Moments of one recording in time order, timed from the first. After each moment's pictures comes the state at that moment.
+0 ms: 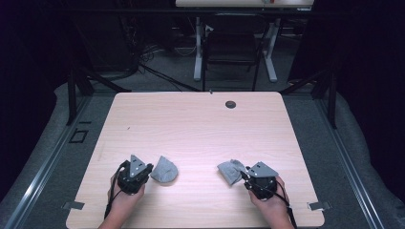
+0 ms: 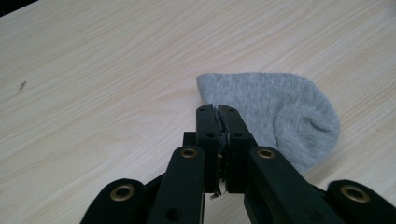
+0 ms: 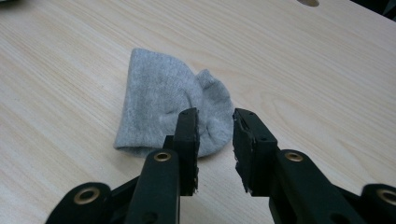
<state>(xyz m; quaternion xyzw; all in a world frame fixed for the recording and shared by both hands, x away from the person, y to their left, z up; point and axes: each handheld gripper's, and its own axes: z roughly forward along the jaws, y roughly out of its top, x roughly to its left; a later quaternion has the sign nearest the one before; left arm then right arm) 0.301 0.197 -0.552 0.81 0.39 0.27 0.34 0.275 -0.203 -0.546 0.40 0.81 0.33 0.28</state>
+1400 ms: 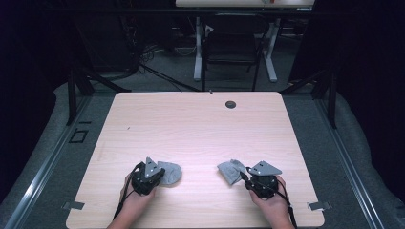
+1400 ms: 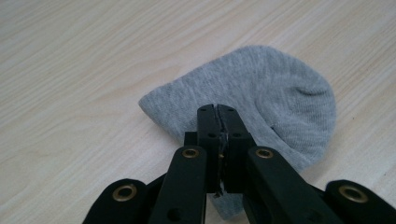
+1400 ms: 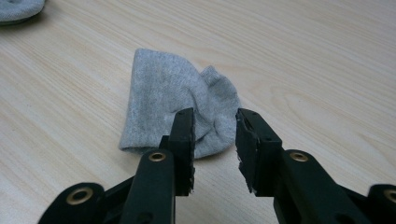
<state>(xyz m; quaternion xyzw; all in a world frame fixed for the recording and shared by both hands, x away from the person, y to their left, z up) 0.307 0.172 -0.574 0.84 0.36 0.23 0.33 0.279 -0.209 -0.551 0.41 0.80 0.36 0.25</state>
